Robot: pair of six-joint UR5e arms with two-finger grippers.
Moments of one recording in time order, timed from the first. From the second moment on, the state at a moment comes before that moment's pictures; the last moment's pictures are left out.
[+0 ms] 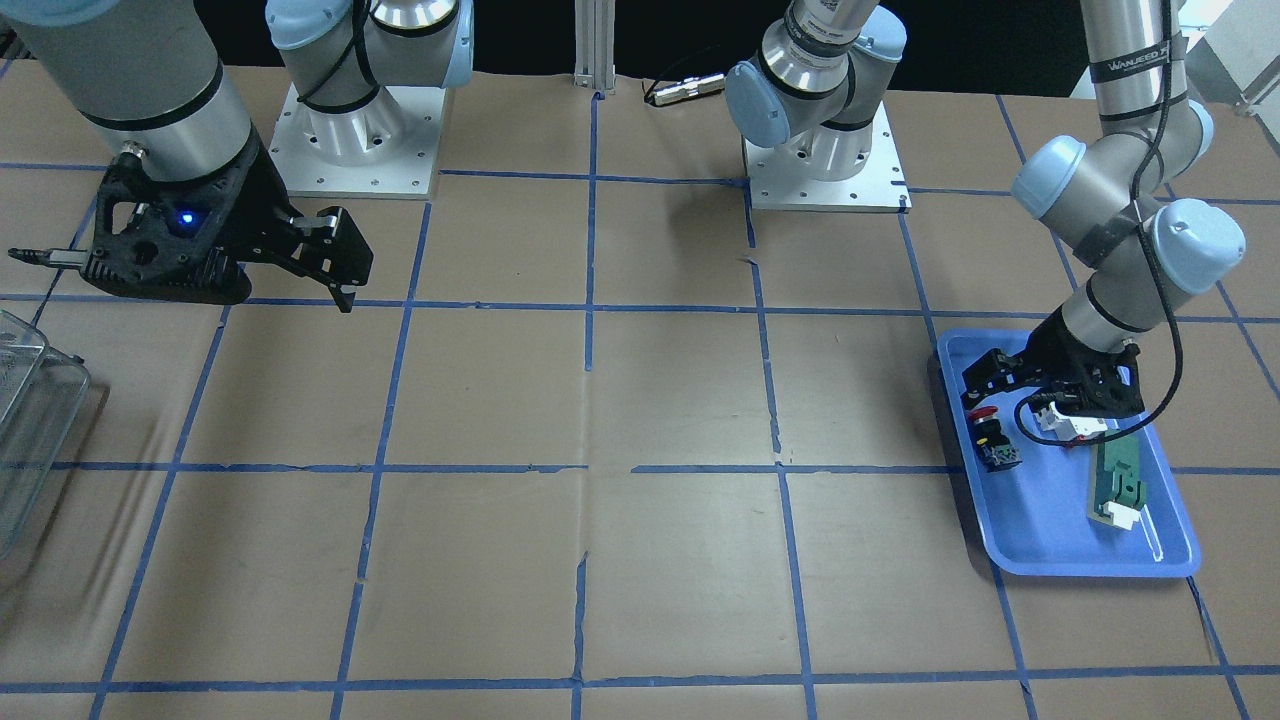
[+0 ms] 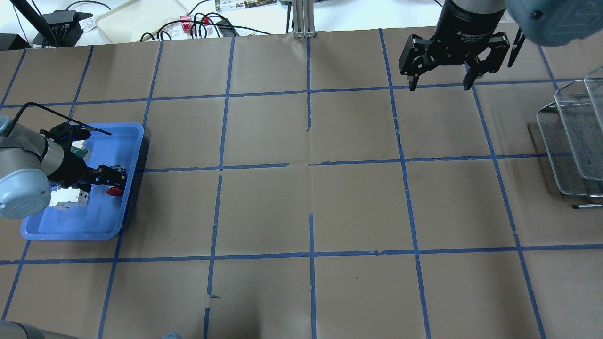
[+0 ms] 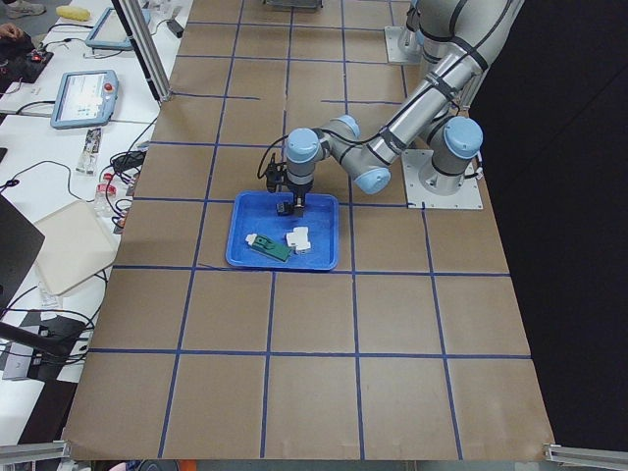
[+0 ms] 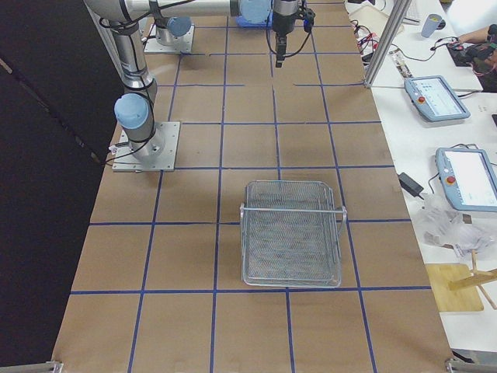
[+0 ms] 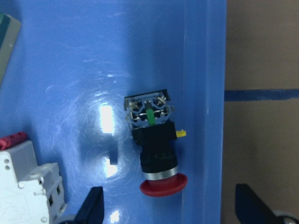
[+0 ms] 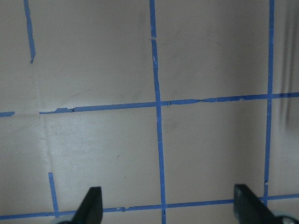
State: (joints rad) left arm -0.97 -1.81 -2.09 -0.83 1.47 0.59; right arm 1.59 -1.45 1.44 -1.54 -1.59 0.07
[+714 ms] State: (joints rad) left arm -0.96 -1.87 -2.09 -0.78 1.52 0.59; right arm 1.59 -1.45 1.44 -1.54 -1.59 0.07
